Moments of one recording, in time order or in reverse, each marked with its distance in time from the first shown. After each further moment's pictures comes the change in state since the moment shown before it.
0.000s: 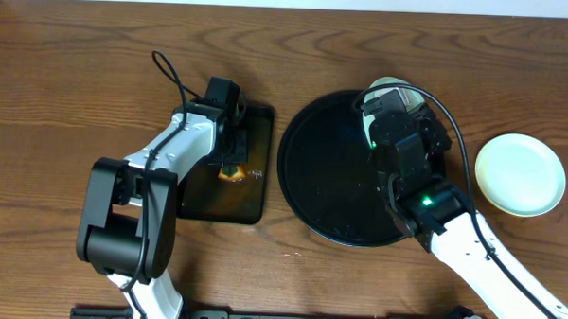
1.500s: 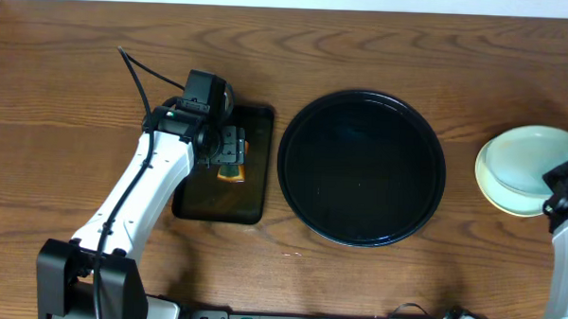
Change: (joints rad) left arm -0.004 -0.315 0.000 -0.185 -0.038 0.023; right arm -1.120 0.018 0.000 -0.273 -0.575 0.864
